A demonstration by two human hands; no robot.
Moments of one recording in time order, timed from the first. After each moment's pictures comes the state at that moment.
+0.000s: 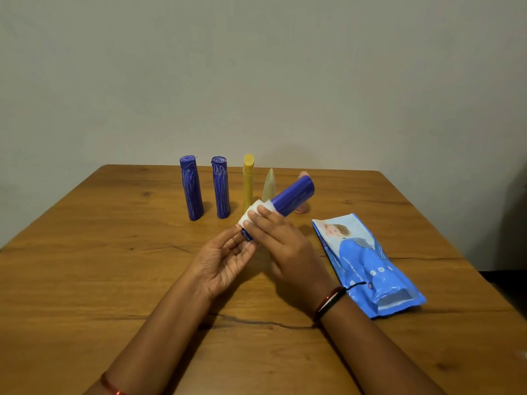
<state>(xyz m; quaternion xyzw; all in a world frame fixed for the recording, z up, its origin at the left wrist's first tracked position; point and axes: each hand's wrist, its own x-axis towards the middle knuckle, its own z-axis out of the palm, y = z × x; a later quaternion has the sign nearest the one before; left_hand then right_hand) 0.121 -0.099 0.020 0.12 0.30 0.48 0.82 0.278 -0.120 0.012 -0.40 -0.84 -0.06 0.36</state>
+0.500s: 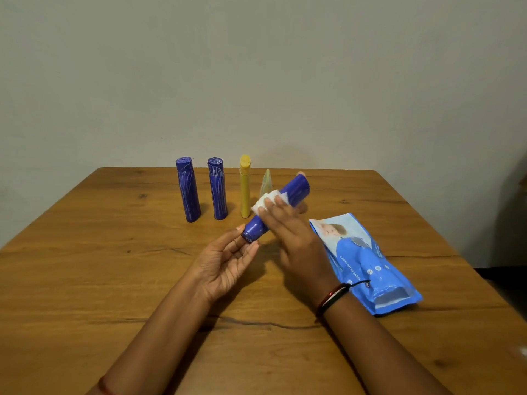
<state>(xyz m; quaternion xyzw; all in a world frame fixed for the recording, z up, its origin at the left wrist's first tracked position) 0.124 -0.099 0.020 0.10 0.31 0.46 0.83 0.289 -0.111 0.010 -0.44 -0.80 -0.04 0.41</state>
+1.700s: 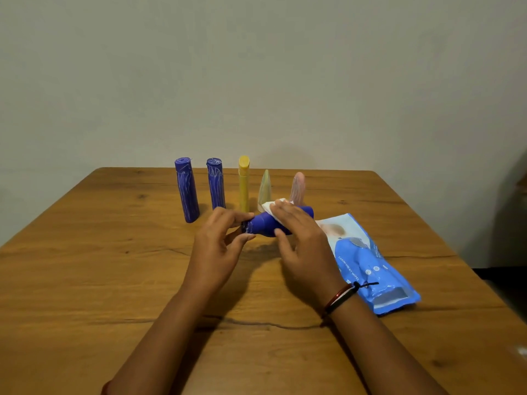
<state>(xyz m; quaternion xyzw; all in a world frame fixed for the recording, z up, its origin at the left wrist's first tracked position) 0.122 -0.111 0.031 0.72 0.43 0.51 0.18 0.295 -0.113 0.014 -0.50 -0.73 0.07 0.46</state>
